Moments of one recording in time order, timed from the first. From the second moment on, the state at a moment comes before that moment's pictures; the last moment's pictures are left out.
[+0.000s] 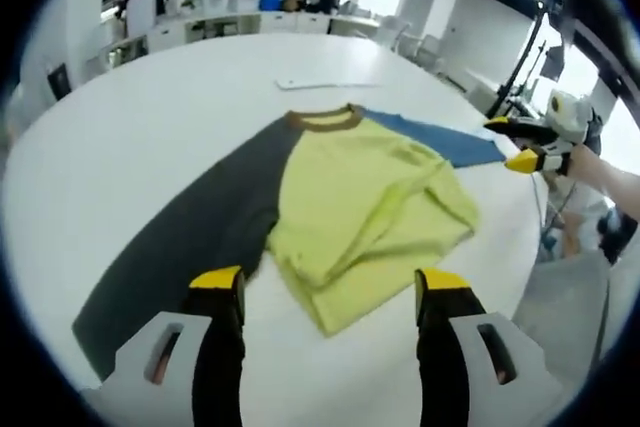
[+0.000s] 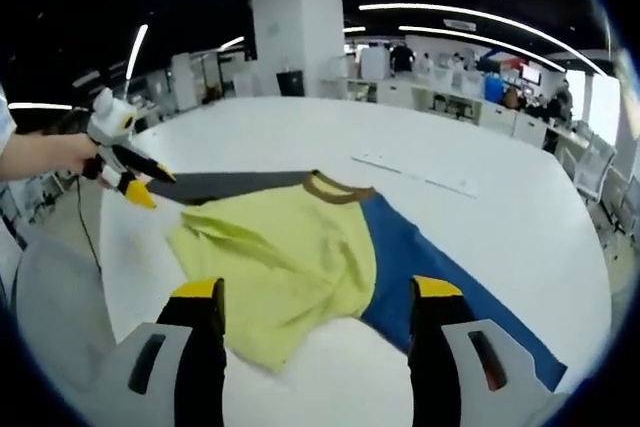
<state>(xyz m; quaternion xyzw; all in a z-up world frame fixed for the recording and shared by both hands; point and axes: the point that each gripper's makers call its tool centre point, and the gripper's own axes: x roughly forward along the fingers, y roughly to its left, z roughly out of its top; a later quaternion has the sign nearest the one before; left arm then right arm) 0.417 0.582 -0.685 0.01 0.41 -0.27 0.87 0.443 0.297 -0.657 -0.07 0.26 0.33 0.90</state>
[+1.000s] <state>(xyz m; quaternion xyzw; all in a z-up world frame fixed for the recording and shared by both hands) 0.369 0.584 -0.647 0.02 0.37 -0.27 0.89 0.392 0.297 -0.629 -0.04 0.25 0.34 0.91</state>
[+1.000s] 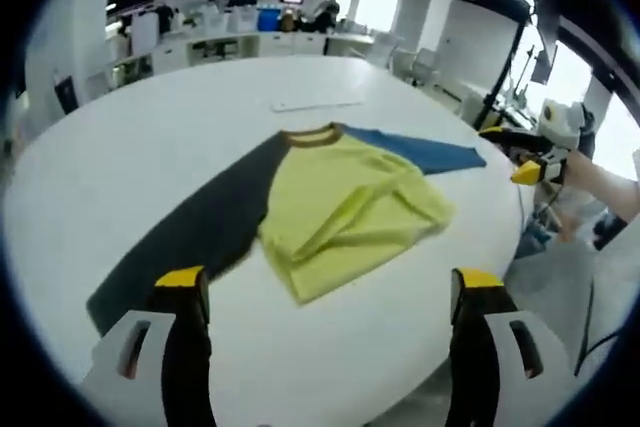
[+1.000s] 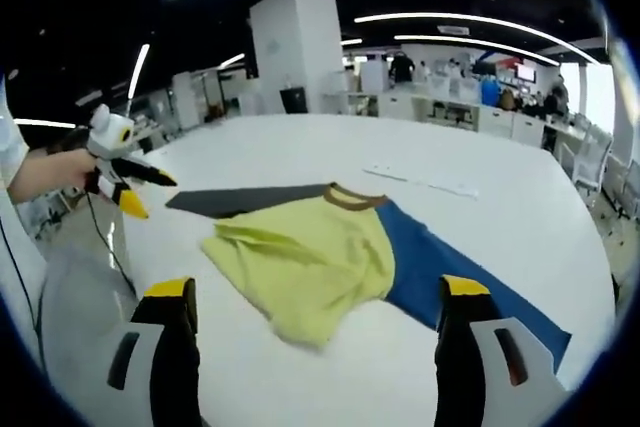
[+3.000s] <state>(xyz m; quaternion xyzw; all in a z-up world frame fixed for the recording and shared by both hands) 0.302 0.588 -0.630 0.01 0.37 -0.27 0.89 0.318 0.263 -0.621 -0.01 0.25 0.29 0.92</state>
